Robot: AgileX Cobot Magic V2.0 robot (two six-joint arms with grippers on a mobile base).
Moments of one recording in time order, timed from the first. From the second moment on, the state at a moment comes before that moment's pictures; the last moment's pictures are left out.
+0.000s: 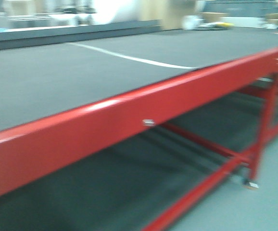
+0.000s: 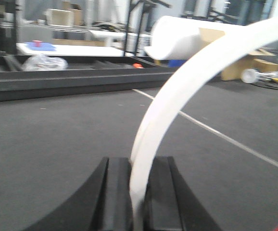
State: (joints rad) left arm 0.14 0.49 -0.53 -0.27 0.12 0.18; right arm -0.06 0.48 -0.65 0.24 0.25 -0.30
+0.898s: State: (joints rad) left arm -0.01 0.49 -0.53 -0.27 0.12 0.18; right arm -0.06 0.48 -0.65 0.24 0.25 -0.30
